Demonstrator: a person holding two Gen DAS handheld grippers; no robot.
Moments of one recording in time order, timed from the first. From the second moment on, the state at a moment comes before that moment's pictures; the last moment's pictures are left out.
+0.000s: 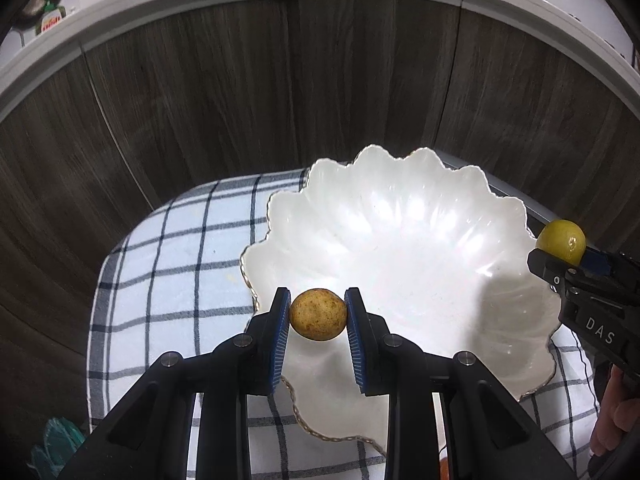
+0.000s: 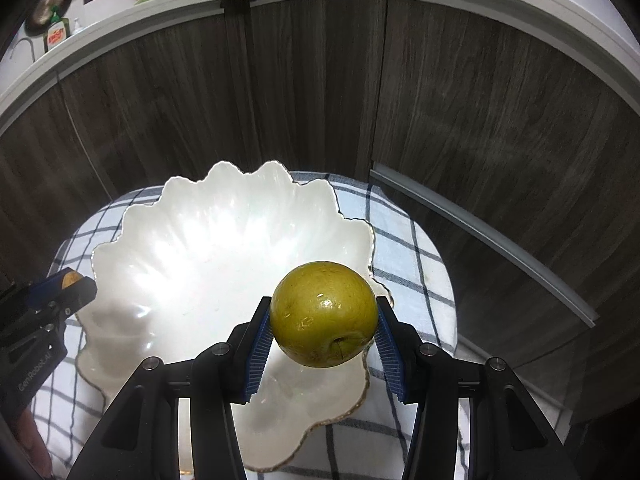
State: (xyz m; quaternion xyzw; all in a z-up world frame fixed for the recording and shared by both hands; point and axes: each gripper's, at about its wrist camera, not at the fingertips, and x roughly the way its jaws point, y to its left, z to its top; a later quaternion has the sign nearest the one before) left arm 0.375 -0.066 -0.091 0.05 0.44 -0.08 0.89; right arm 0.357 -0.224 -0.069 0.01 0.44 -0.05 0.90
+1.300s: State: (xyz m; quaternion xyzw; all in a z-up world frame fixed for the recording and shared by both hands) left arm 0.332 -0.043 -0.057 0.05 0.44 -0.04 0.90; right arm 0.321 -0.211 -0.025 0.01 0.40 -0.08 0.91
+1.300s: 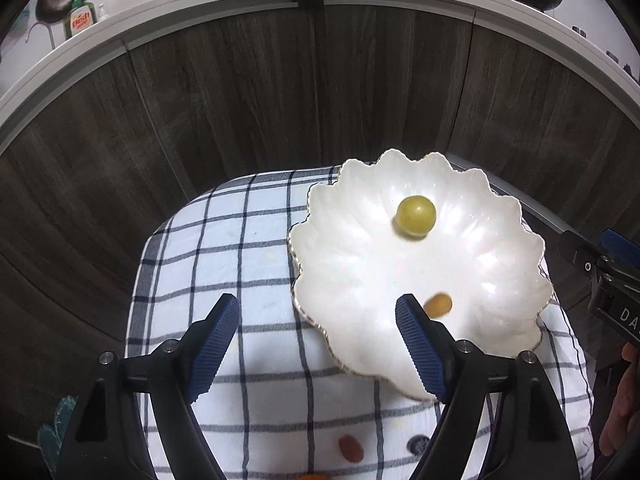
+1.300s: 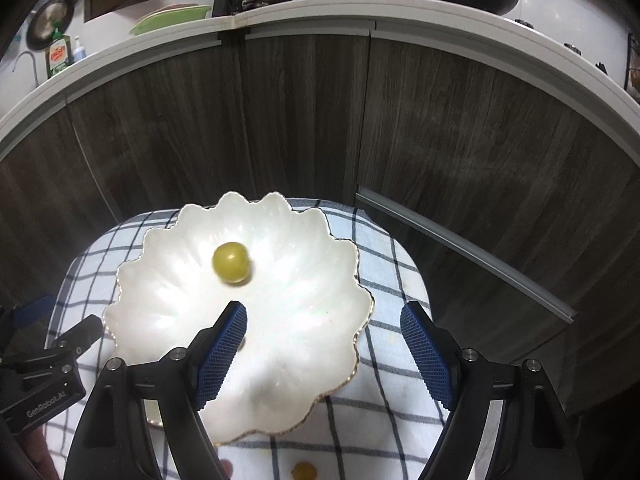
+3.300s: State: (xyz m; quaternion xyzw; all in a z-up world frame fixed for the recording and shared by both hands) left arm 0.202 -0.015 -0.086 0.09 0.45 -0.10 0.88; right arm 0.147 -0.172 -0.055 0.07 0.42 -0.11 0.90
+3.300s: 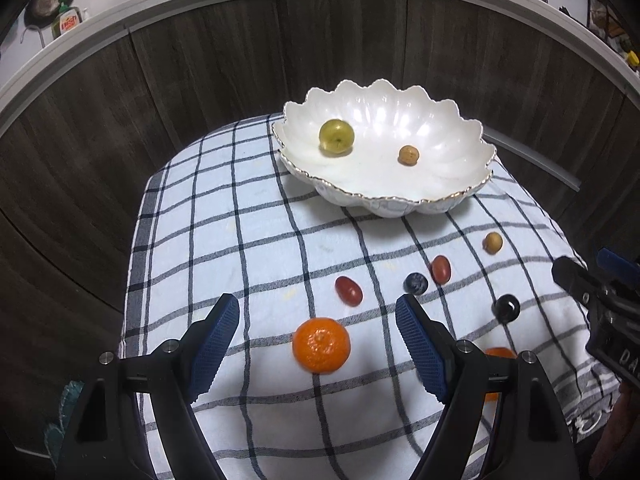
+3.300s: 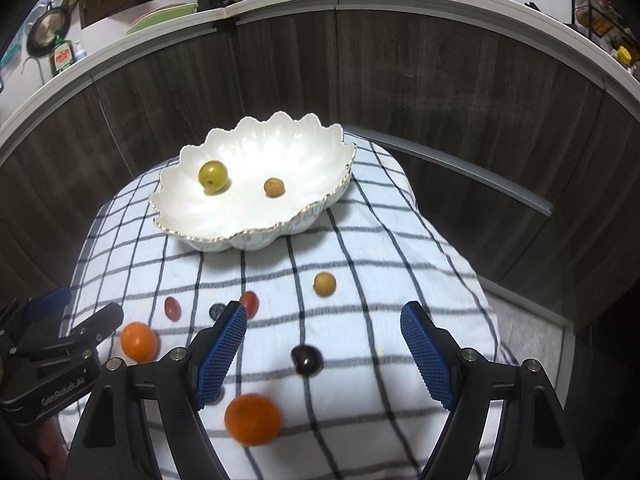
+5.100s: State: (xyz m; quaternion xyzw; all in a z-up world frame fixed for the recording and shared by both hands) left arm 0.219 -0.004 -0.167 0.10 0.51 -0.18 0.83; right arm 0.141 -0.124 -0.139 0.11 0.54 -0.06 0.83
